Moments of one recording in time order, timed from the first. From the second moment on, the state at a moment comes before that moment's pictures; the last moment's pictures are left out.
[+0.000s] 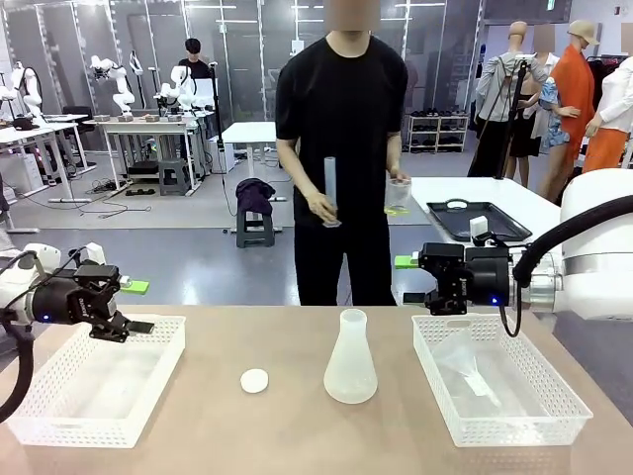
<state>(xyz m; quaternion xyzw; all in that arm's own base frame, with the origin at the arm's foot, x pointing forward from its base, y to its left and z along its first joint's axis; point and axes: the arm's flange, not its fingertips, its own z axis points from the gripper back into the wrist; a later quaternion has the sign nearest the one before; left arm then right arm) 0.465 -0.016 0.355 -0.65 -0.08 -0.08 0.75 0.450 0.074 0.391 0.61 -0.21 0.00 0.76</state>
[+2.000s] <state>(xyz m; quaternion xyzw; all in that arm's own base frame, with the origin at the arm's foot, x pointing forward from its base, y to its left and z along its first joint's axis) 0.463 -0.014 0.355 -0.65 -0.08 -0.09 0.75 0.510 0.063 0.446 0.36 -0.09 0.32 0.87</state>
